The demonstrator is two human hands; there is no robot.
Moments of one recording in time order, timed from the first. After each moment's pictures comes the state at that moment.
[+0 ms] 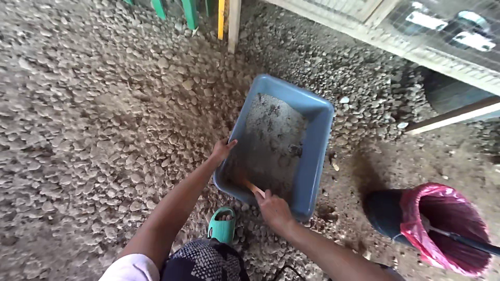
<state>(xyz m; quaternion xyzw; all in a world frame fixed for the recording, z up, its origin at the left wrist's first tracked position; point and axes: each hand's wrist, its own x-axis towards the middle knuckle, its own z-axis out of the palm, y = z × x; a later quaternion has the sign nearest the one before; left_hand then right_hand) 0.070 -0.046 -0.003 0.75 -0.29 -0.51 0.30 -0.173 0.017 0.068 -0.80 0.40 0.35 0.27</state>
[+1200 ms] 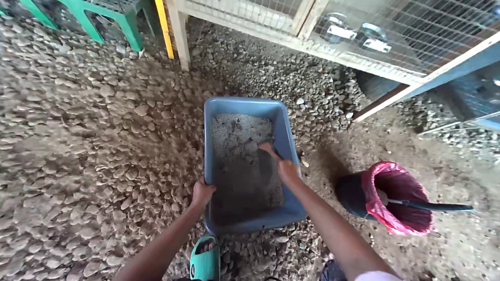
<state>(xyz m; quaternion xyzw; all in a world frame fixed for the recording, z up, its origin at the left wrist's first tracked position) 0.008 -0.013 0.000 0.78 -0.26 -0.50 0.27 -0.243 -0.144 0.062 -0.67 0.66 0.23 0.24</state>
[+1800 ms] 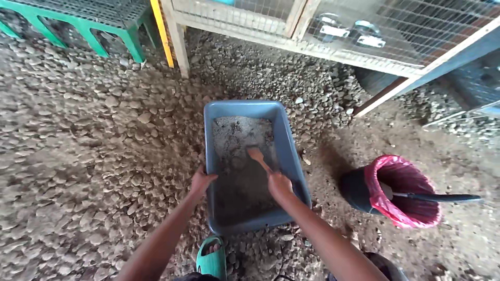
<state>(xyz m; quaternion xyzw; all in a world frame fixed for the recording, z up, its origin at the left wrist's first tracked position) 0.031 -0.047 -0.011 0.76 -0.29 -0.50 0.30 -0.226 -0.089 0.063 -0.67 0.64 0.25 0.28</state>
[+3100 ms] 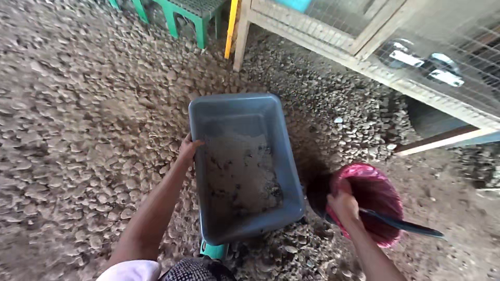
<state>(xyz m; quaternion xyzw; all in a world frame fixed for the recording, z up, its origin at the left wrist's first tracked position) 0.162 -0.009 0.000 0.71 -0.15 -0.41 0.55 -0.345 -0.107 0.046 -0.63 0.74 0.13 0.17</state>
